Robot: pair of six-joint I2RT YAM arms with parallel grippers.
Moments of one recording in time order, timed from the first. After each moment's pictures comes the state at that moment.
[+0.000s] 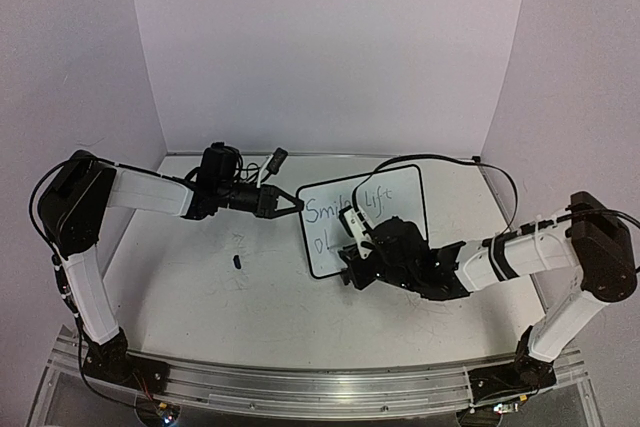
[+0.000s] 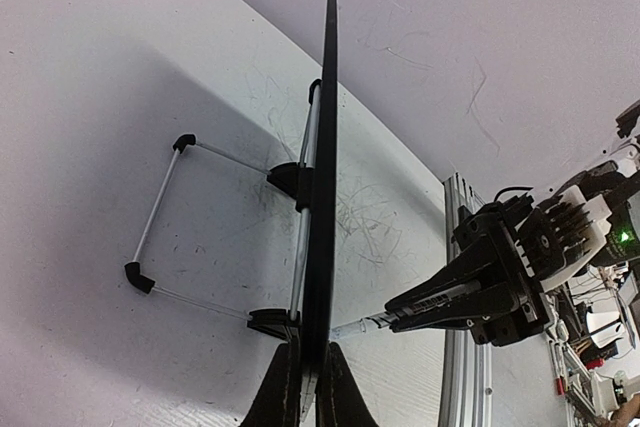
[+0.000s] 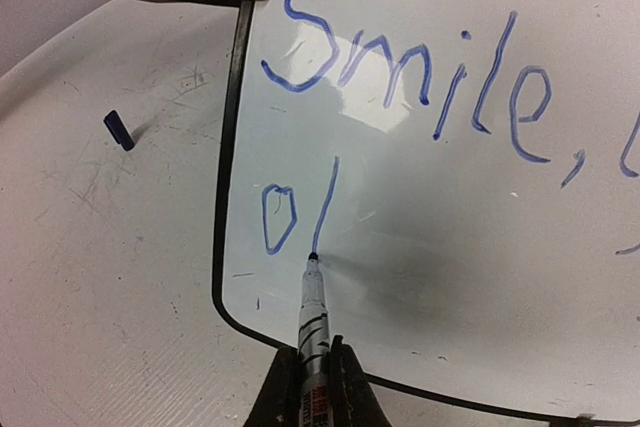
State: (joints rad) left arm -0.56 1.84 1.09 0.34 0.88 -0.33; right arm 1.02 1.62 0.78 0.30 0.29 0.17
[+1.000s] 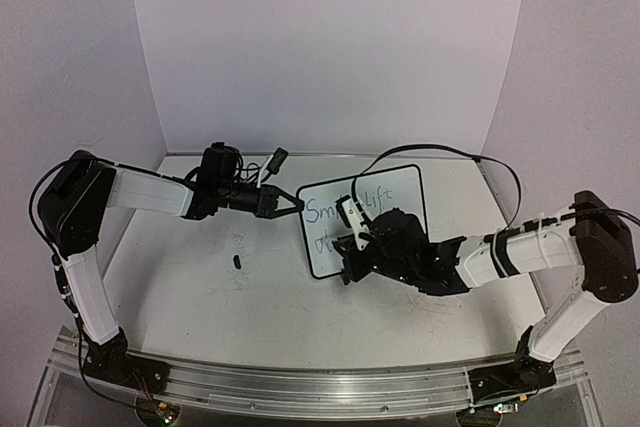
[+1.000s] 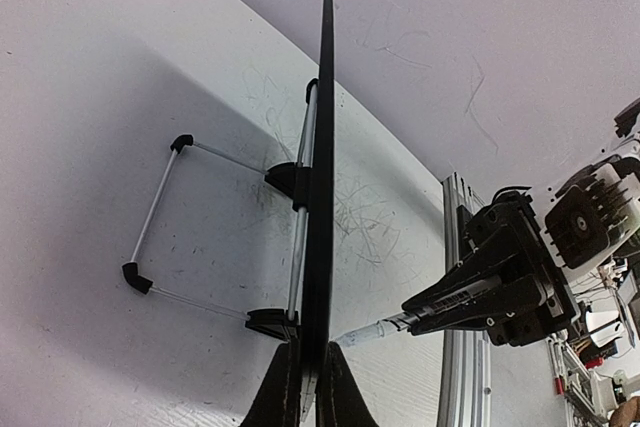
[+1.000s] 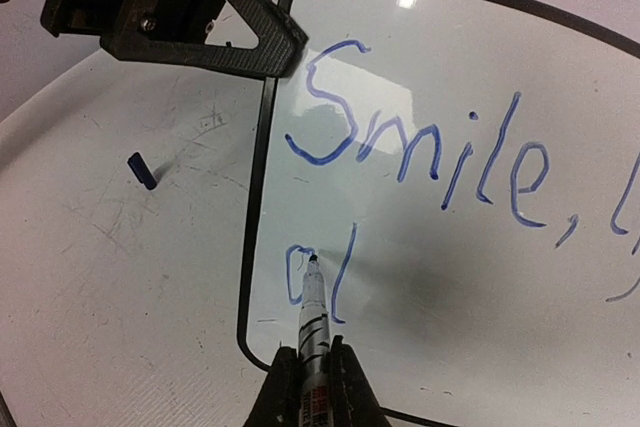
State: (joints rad) left arm -0.56 1.84 1.09 0.34 0.88 -0.33; right arm 1.03 1.61 0.81 0.32 0.27 0.17
